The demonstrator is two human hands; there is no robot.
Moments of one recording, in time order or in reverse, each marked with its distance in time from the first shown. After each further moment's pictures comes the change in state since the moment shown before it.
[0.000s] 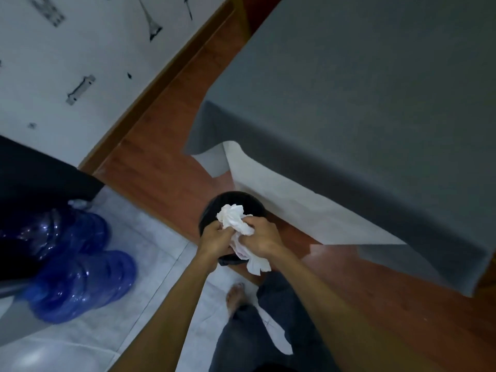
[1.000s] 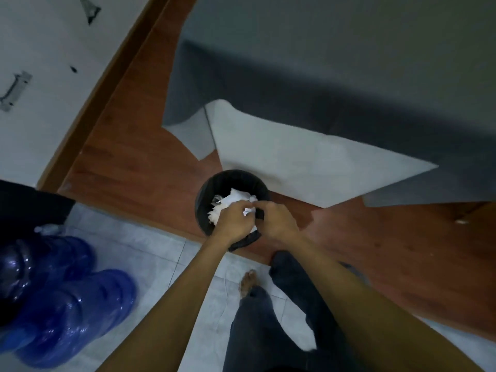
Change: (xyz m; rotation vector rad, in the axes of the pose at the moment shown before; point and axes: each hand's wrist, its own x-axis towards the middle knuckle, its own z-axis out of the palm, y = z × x) left_hand 0.032 -0.031 0.004 0.757 -0.297 0.355; right_hand 0.005 0.041 0.056 -0.175 0.198 0.089
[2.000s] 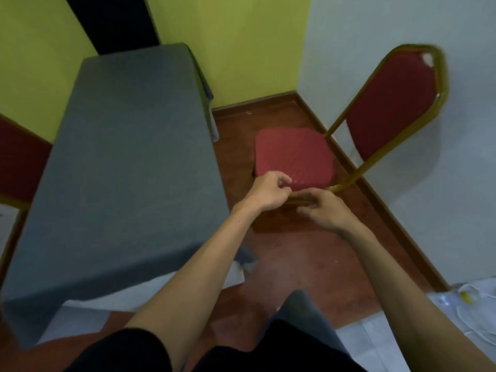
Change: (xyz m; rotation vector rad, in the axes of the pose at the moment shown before) left_hand -0.123 0.547 0.173 0.388 -0.271 0.723; right_hand -0.282 0.258 -0.412 0.468 0.680 0.287
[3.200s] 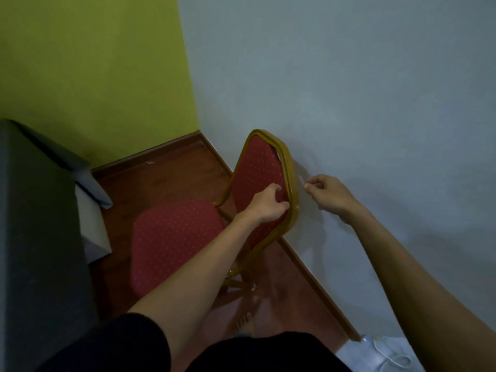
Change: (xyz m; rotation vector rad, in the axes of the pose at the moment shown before) left_hand 0.389 0.370 0.158 0.029 -0.306 0.084; right_hand 0.257 0.166 -0.466 0.136 0.318 0.300
